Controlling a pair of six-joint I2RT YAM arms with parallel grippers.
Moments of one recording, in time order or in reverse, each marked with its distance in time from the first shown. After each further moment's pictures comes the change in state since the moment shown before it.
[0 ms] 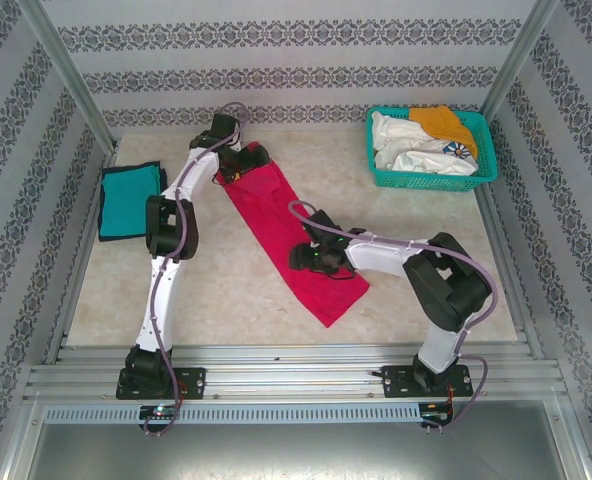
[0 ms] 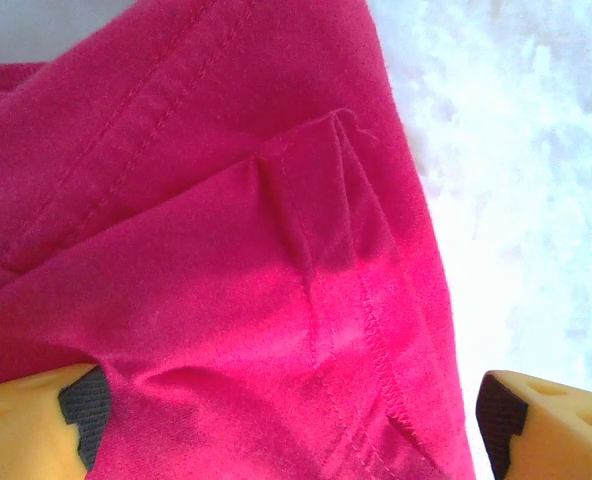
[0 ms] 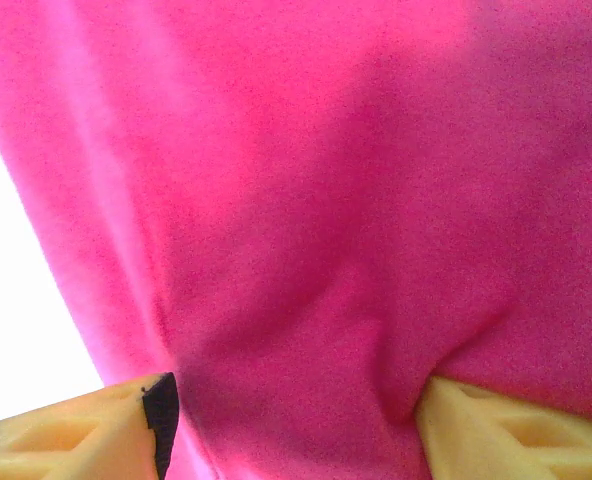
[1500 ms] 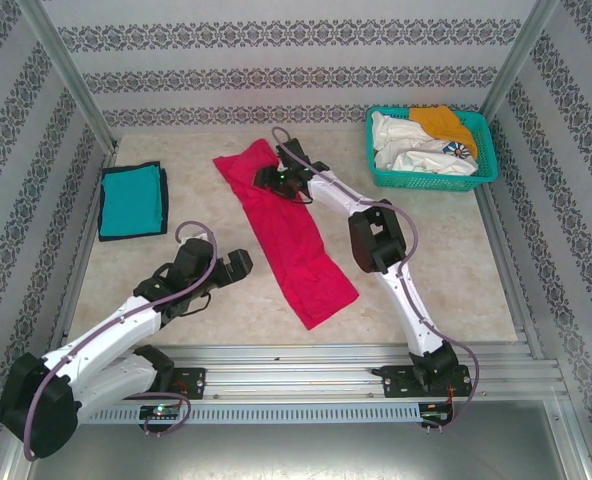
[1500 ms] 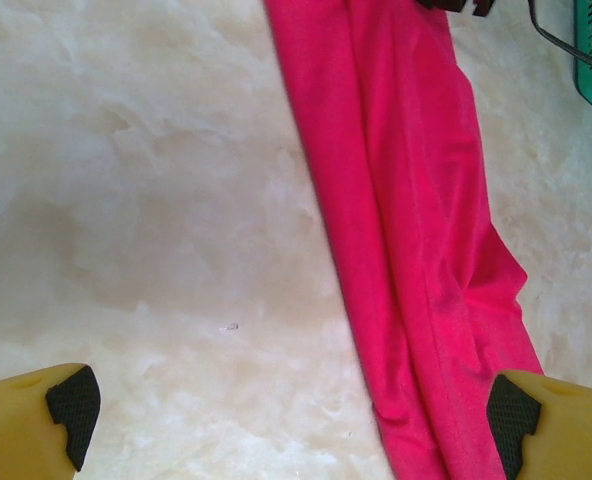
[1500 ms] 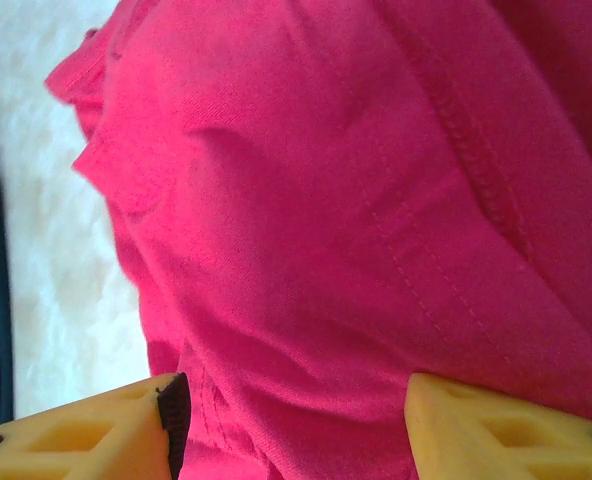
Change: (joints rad) left arm -0.369 -1.662 -1.950 0.528 -0.359 -0.325; right arm -0.204 0.819 1.245 -0.169 -0.153 0.043
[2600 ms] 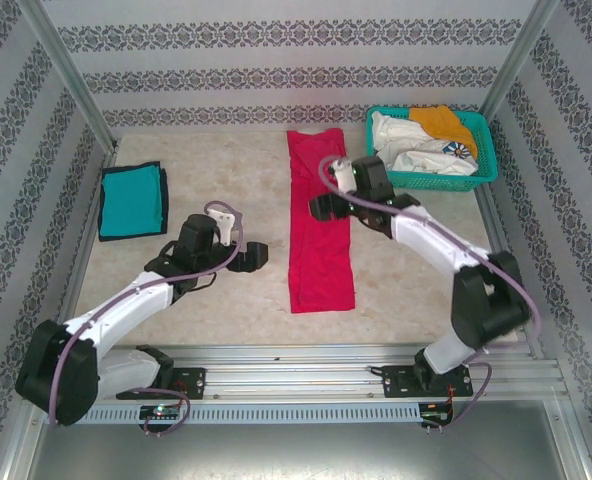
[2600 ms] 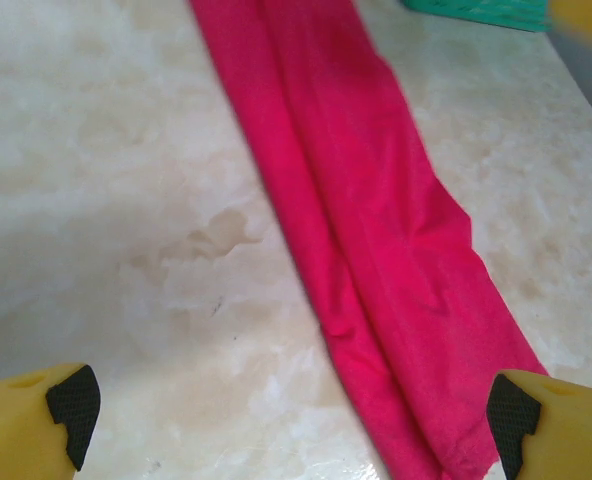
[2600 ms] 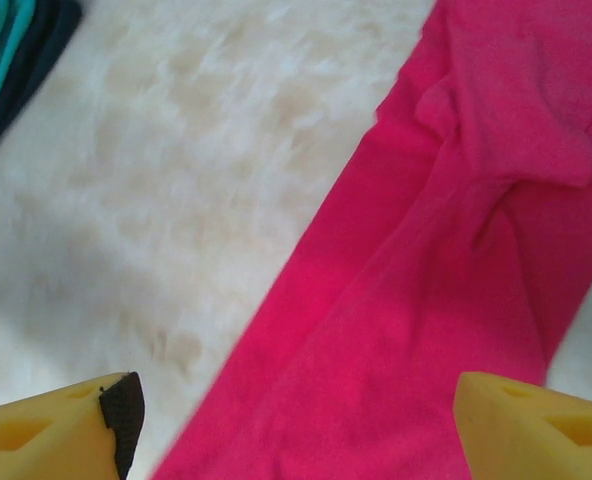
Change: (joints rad) left arm 0.088 0.170 0.119 0.175 0.301 0.516; right arm -0.074 -1.088 -1.167 0.182 0.027 -0.755
